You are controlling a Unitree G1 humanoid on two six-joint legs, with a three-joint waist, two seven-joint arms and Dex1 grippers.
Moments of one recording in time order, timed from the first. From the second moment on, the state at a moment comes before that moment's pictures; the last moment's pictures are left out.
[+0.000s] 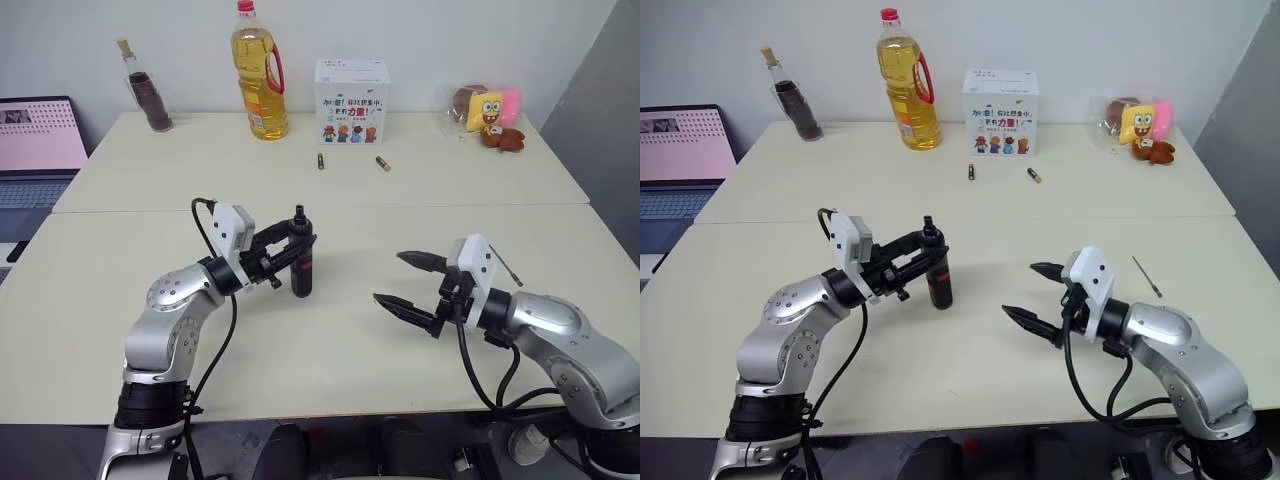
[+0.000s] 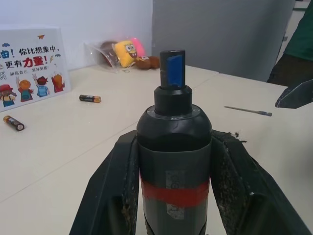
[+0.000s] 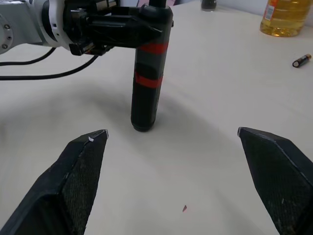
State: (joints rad) left arm -0.33 0.41 0.10 -0.16 -0.42 0.36 -0.83; right arm -0.18 -0.63 0.01 -0.59 0.57 0.67 0.68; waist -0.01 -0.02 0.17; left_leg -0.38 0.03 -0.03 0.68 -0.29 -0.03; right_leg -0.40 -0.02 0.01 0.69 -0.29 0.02
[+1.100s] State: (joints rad) left arm -0.35 0.41 0.03 -0.13 -0.42 0.30 -0.82; right arm -1.07 -0.81 0.43 0.97 0.03 0.80 1.07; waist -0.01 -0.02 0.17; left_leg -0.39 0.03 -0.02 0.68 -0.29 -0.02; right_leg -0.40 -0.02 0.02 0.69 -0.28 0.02
